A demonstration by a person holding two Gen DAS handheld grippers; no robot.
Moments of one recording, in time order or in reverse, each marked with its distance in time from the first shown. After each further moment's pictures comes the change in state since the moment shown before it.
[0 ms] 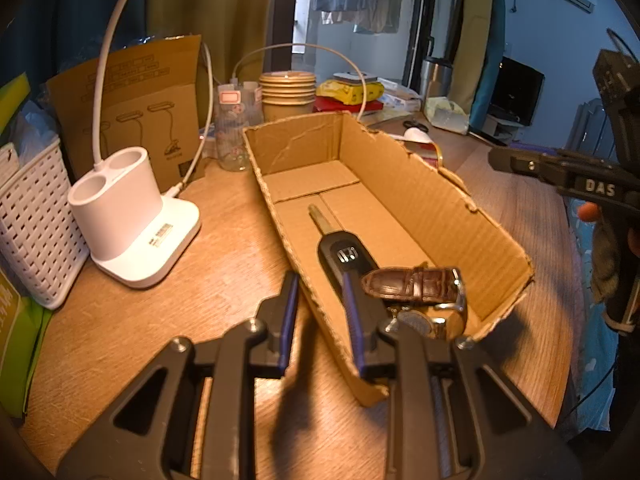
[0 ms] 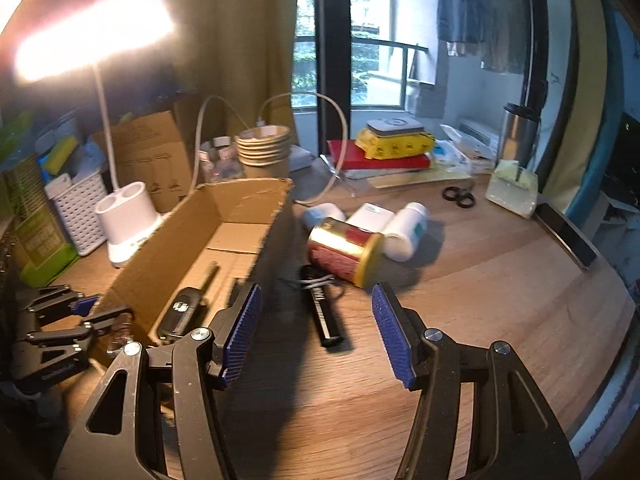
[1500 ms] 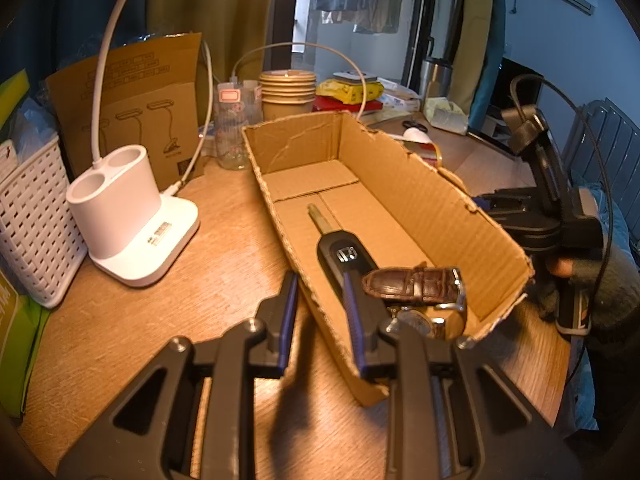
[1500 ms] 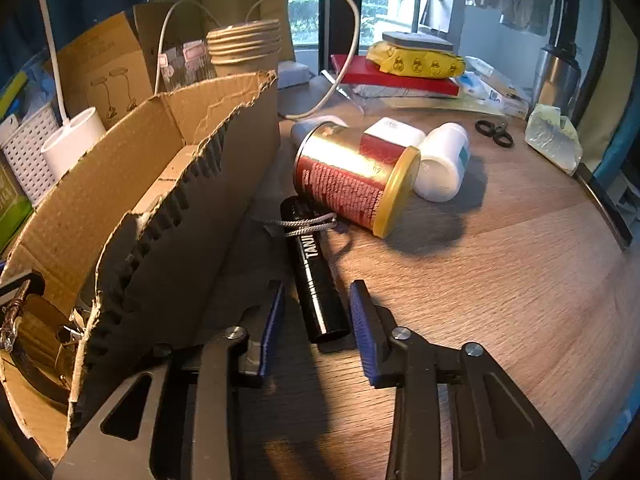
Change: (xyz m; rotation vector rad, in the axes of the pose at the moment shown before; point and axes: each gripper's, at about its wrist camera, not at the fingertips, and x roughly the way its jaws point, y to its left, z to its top) left arm 0.001 -0.001 0.000 -0.003 0.001 -0.001; right arm 0.098 -0.001 -0.024 -0.047 0.222 0.000
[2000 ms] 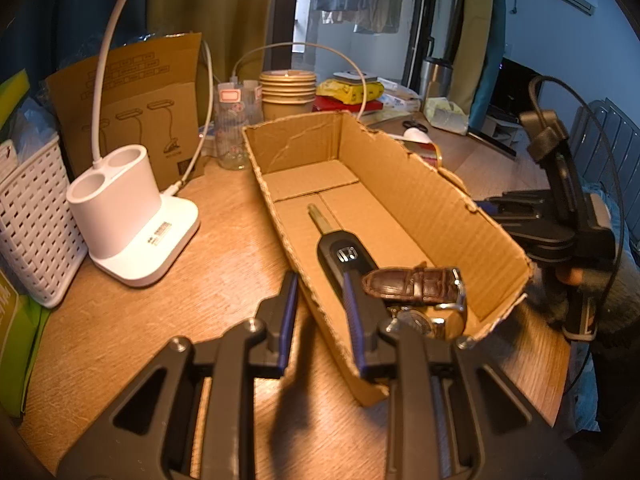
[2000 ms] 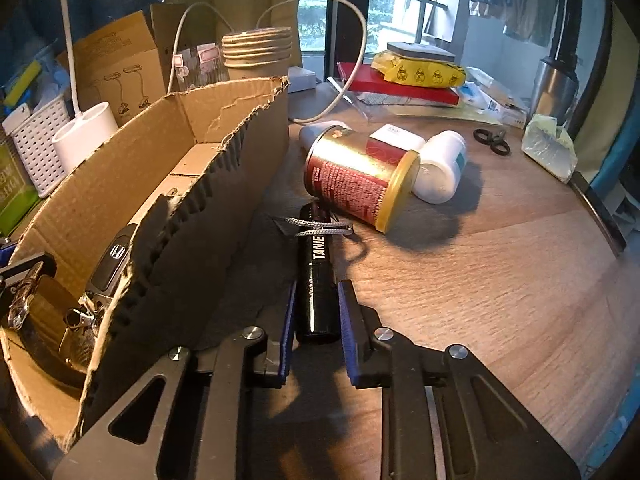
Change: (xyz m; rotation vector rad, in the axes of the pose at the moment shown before) left arm 0.000 0.000 0.000 0.000 0.000 0.001; right arm -0.015 0.004 -0.008 -0.019 -0.028 -0.008
